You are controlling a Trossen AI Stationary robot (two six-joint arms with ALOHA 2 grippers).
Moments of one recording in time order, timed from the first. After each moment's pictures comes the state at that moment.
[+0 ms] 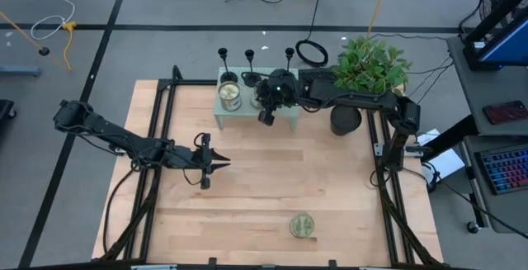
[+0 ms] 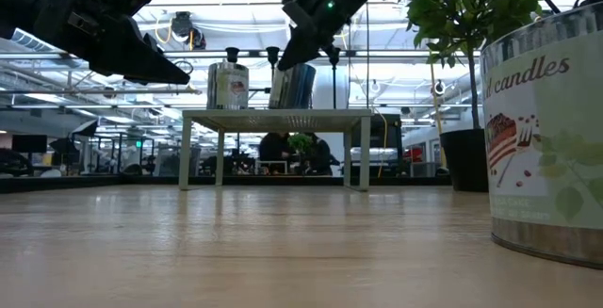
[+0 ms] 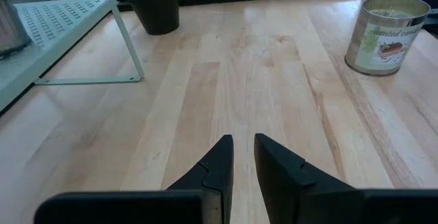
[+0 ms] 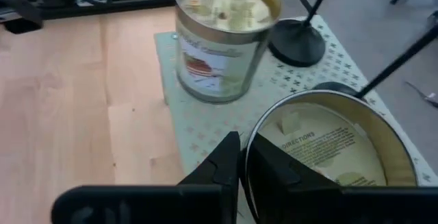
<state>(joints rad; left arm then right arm) -0.30 0.99 0.33 0.26 -0.34 -0.06 -0.28 1.80 1.60 -0.42 0.08 -0.07</state>
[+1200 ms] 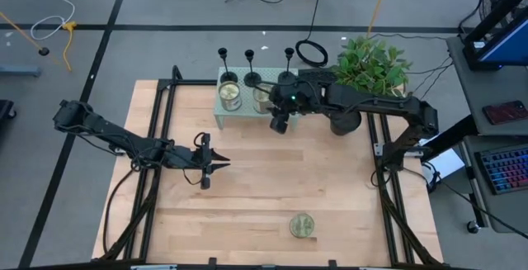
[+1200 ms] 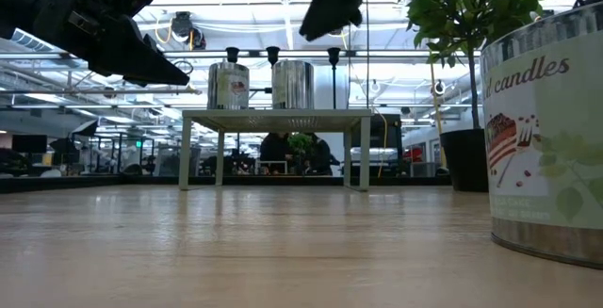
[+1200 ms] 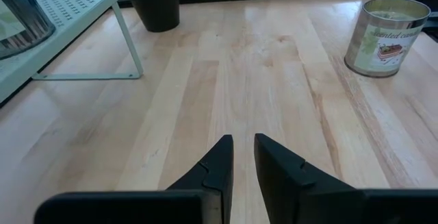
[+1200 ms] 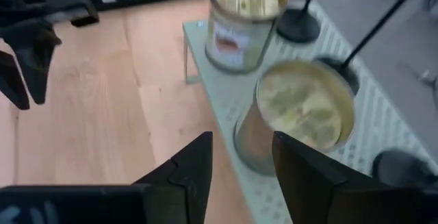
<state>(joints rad) -0.30 0.99 0.33 0.26 -0.34 -0.08 -0.18 1.64 1.58 -0.63 0.19 0.05</state>
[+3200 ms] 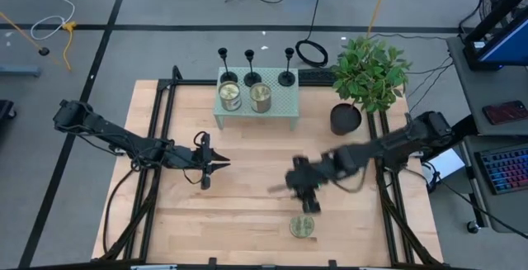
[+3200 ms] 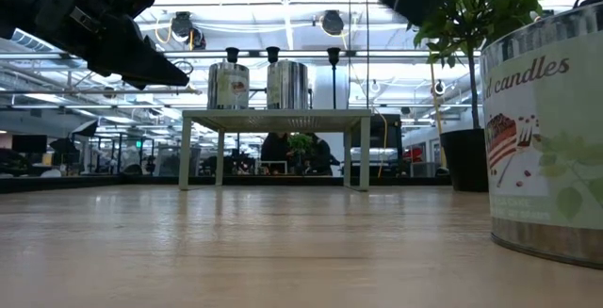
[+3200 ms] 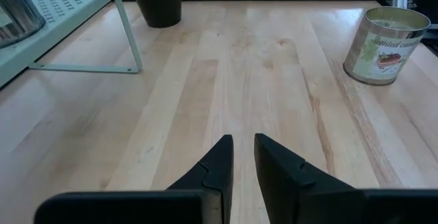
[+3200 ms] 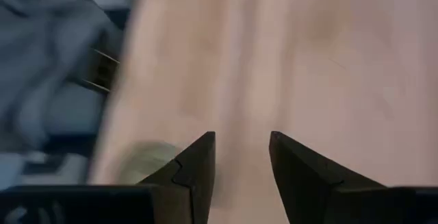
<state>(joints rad) -0.30 0.99 0.33 0.26 -0.34 -0.14 0.34 1.56 1.24 -0.58 -0.07 0.29</state>
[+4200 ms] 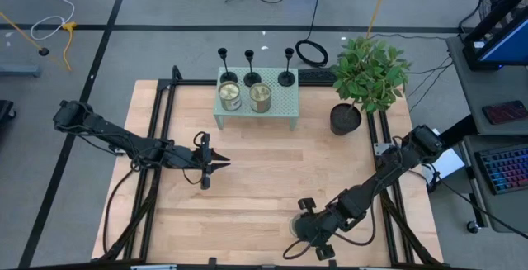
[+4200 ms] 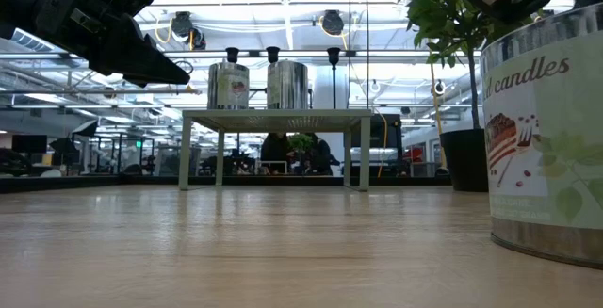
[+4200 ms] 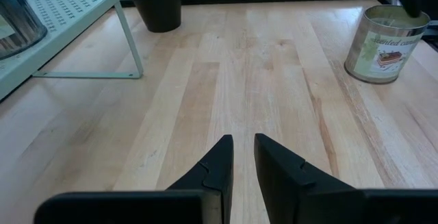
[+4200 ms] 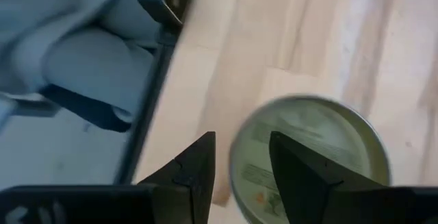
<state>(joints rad) -0.30 0.99 0.33 0.27 -0.34 -0.11 0.67 1.73 1.24 -0.48 0.02 0.43</state>
